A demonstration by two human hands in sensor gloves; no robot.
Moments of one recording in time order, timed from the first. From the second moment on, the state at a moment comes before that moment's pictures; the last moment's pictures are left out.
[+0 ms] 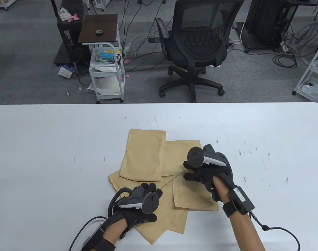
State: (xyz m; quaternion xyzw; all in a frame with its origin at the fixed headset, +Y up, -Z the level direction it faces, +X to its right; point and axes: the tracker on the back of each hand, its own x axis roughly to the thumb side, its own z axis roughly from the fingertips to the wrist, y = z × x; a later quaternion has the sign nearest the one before) left_hand -0.104 -0.788 -0.309 -0.21 -0.33 -0.06 0.92; right_hand 0.146 -0.732 -0.424 0.19 0.20 0.96 0.06
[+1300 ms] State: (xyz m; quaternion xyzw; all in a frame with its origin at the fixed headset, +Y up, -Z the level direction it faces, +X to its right) left_hand -0.147 -0.782 -0.378 -0.29 -0.23 0.02 0.93; right_hand 0.178 -0.762 -0.352 0.27 0.17 0.95 -0.05
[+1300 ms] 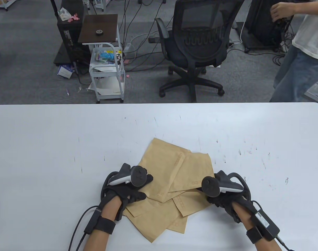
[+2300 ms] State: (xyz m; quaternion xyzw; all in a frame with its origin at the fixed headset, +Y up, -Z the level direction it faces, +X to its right) left_hand -0.165 -0.755 -0.347 -0.34 -0.12 -0.06 0.93; right_hand 0.224 -0.741 -0.382 0.09 0.11 0.99 0.05
